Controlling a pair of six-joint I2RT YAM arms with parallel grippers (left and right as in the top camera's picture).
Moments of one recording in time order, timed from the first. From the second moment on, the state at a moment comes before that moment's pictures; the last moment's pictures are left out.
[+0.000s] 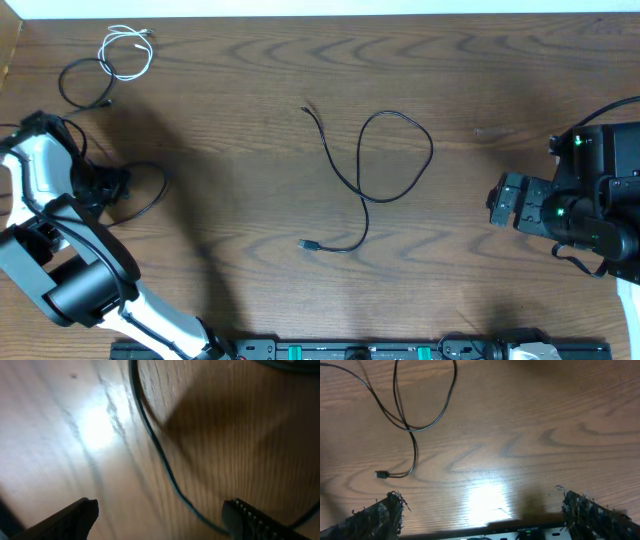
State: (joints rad) left arm 0.61 1.94 1.43 -1.13 -0.06 -0.72; right arm 0.11 1.13 1.51 -1.54 -0.03 0.37
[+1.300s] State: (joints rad) left arm 0.65 1.94 1.22 -0.76 0.07 -0.86; right arm 0.11 1.13 1.51 -1.54 -0.03 0.37
